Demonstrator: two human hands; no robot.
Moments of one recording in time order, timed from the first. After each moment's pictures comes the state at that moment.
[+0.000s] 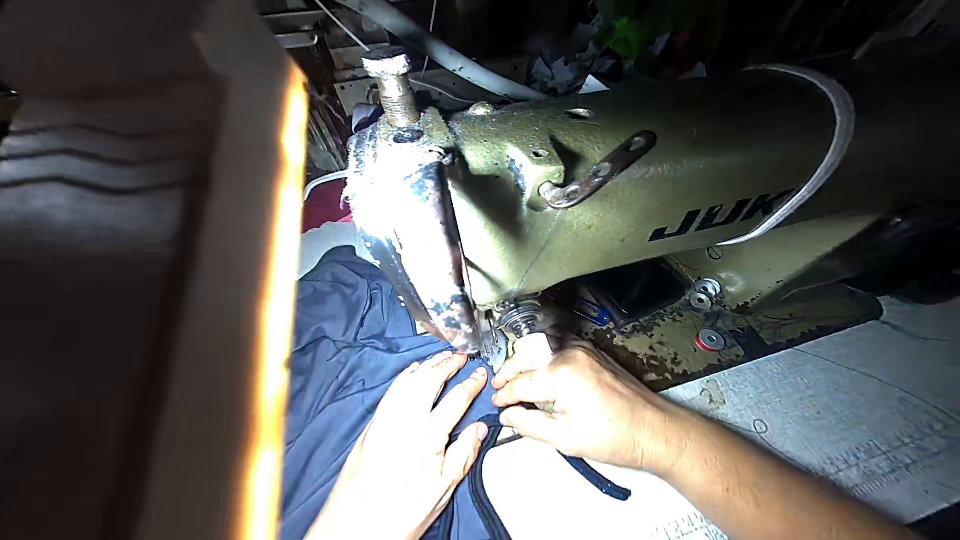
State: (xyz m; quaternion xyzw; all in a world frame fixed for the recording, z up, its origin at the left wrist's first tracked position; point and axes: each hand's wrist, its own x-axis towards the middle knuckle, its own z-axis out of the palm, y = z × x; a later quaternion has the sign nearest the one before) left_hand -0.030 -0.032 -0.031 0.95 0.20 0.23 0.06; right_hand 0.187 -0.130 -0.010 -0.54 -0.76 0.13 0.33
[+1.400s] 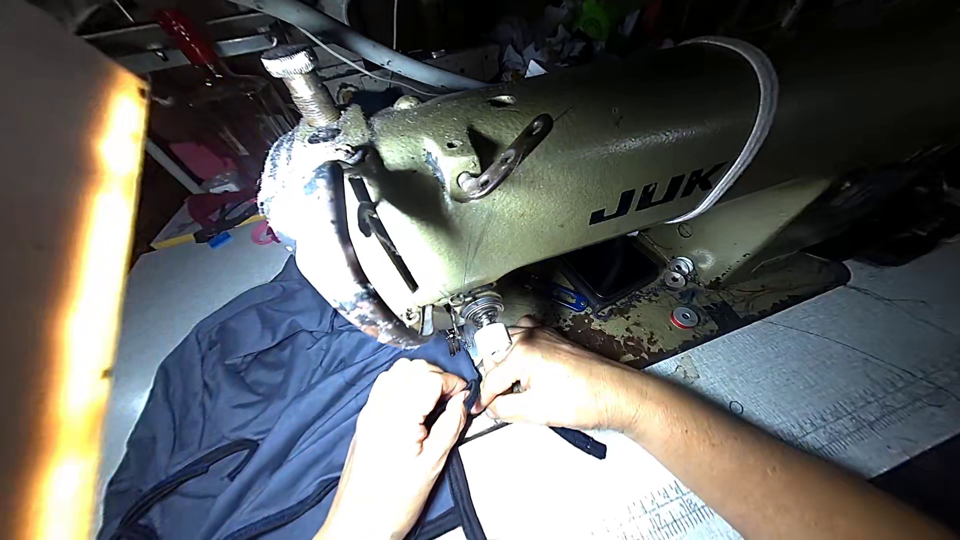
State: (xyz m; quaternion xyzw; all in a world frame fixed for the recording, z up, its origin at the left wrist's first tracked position) left_hand -0.015 -0.039 -0.026 0.88 0.24 0.34 0.21; right_hand 0.195 -0.117 0.004 -0.51 -0.76 0.29 0.28
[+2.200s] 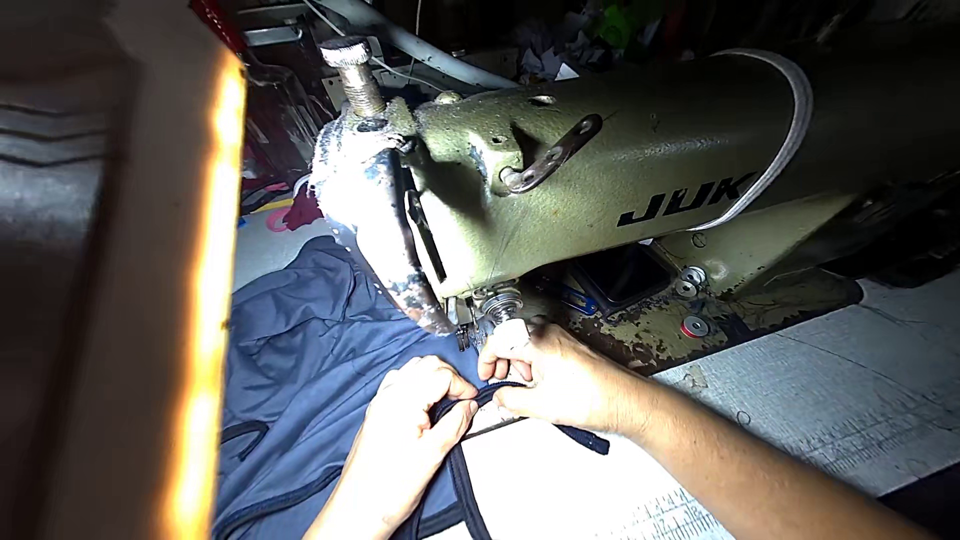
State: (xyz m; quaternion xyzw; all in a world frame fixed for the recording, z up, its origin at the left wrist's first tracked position) left_hand -0.021 -0.035 -0.029 0.87 0.26 0.30 0.30; right_hand 0.190 -0.119 0.003 -0.57 -0.70 0.29 0.32
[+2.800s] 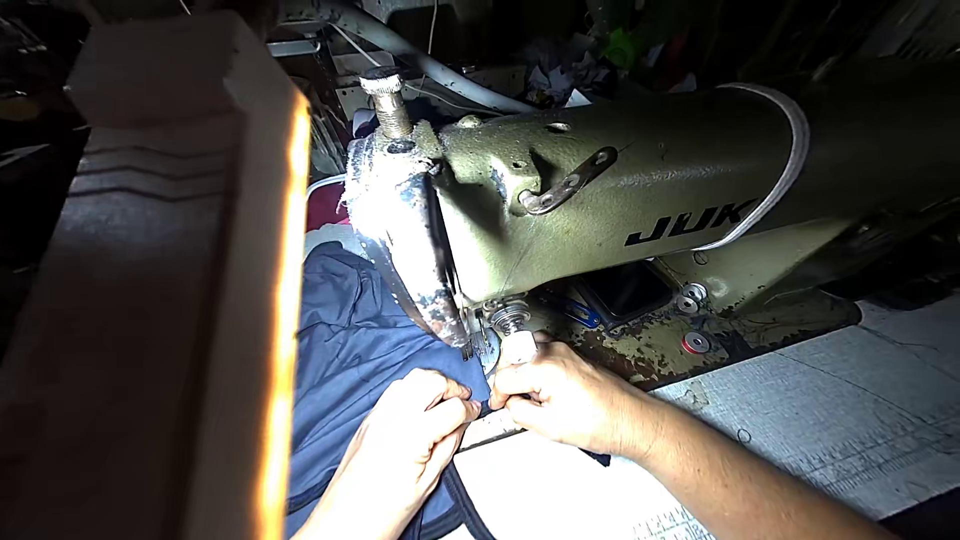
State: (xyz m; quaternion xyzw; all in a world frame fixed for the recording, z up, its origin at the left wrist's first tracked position) left_hand -0.031 -0.026 -0.029 0.94 0.14 0.29 0.13; right_hand 0.190 -0.123 0.000 -0.54 -0.75 0.22 0.31
